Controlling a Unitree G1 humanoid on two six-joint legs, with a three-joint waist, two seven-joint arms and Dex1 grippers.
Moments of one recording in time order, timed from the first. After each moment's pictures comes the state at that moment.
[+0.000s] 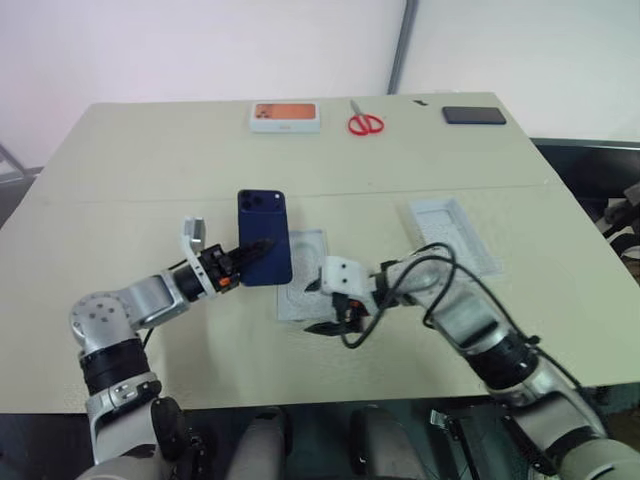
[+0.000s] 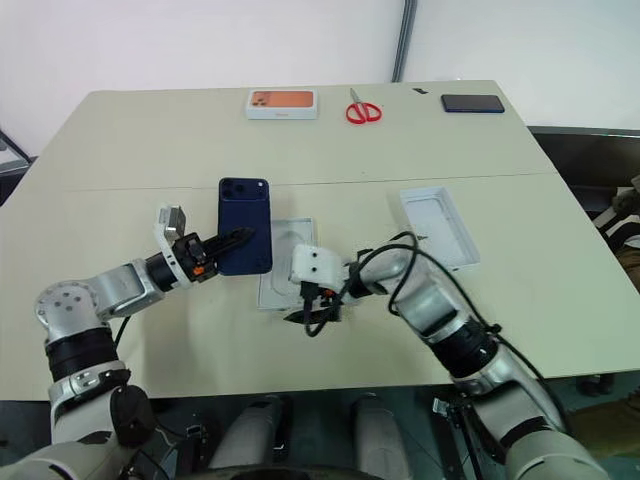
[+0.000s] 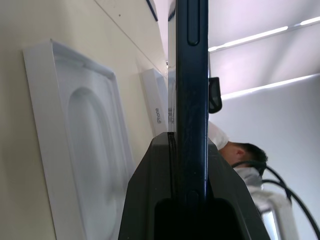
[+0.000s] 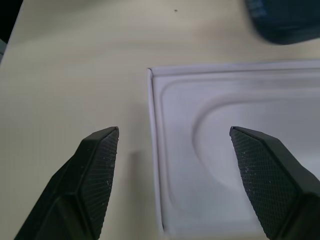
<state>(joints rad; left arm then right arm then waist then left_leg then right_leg) -0.47 0.28 0.61 0.13 -1.20 1.46 -0.33 -0.58 -0.53 0.46 -0.22 0.07 0.62 1.13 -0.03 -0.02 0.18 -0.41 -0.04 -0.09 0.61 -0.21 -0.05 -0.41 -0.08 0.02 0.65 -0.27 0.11</state>
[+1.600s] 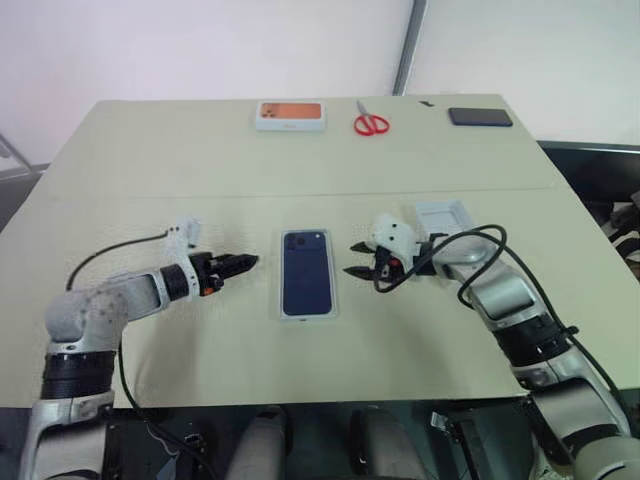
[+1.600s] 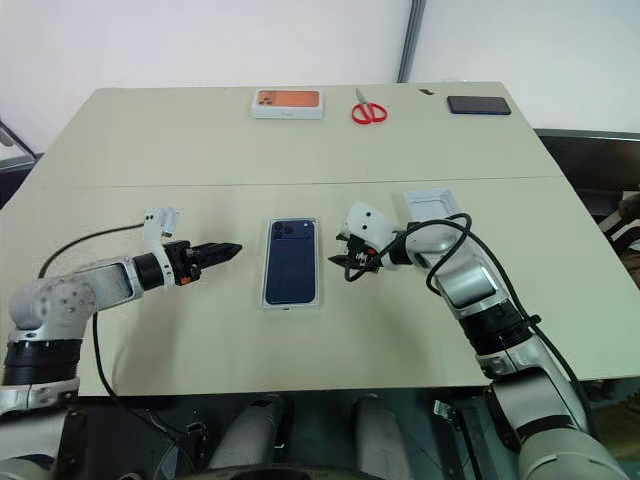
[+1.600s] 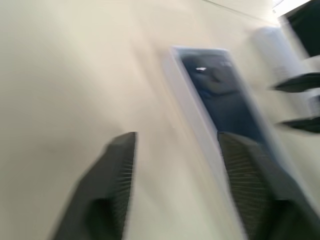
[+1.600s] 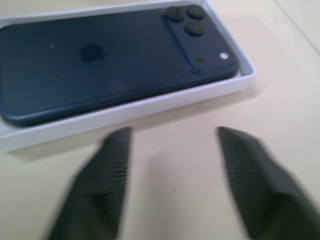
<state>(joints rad) -0.39 0.61 0.16 0.00 -0.78 0.95 -0.56 -0.62 -0.56 0.30 0.07 0.06 0.42 0.97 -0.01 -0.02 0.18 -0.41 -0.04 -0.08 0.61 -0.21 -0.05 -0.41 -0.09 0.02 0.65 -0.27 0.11</state>
